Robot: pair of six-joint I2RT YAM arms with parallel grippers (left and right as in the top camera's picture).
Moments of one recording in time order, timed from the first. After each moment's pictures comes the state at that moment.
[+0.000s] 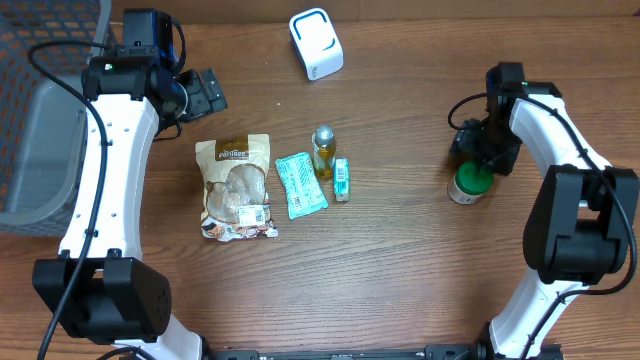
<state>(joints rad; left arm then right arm) -0.01 1.78 1.76 -1.13 -0.01 -0.41 -0.07 2.03 1.50 -0.97 0.01 0.40</state>
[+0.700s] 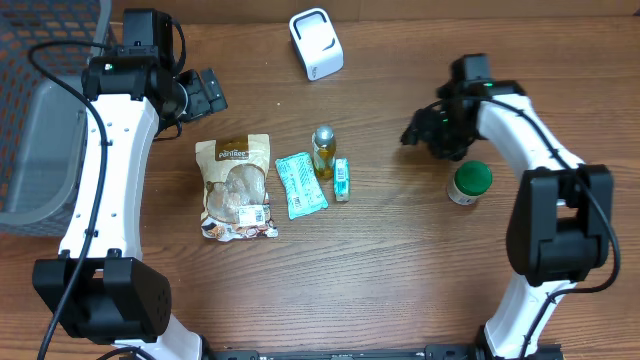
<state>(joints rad) -0.01 1.78 1.76 -1.13 -0.01 -0.41 0.10 2.03 1.50 -0.85 -0.29 0.36</state>
